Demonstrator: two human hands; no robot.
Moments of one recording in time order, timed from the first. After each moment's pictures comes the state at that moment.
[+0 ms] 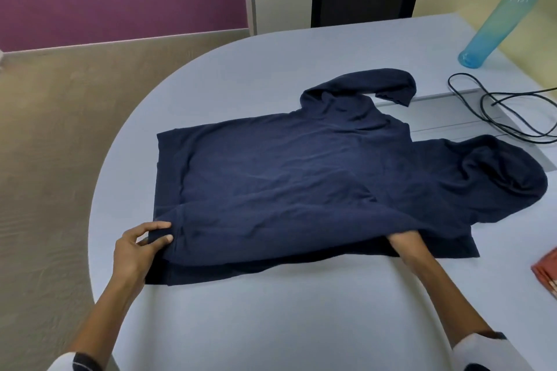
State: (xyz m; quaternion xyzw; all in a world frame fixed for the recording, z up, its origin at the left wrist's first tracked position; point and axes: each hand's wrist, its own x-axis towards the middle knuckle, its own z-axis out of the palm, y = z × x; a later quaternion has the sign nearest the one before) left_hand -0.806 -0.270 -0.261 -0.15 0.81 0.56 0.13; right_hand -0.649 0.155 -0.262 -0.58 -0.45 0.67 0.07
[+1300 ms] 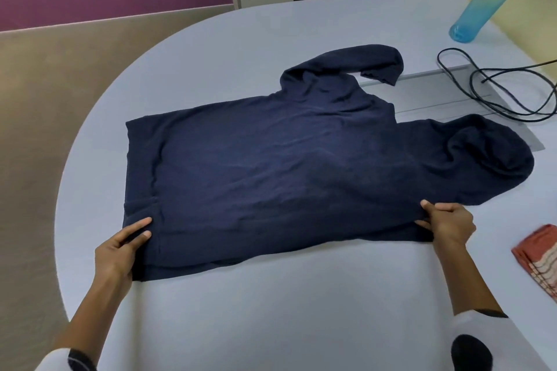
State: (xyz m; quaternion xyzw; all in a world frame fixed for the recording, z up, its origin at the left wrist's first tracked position) left_hand -0.796 -0.250 -0.282 -0.26 0.73 0.61 0.15; right_hand -0.604 0.253 -0.282 -0.66 -0.55 0.47 0.19
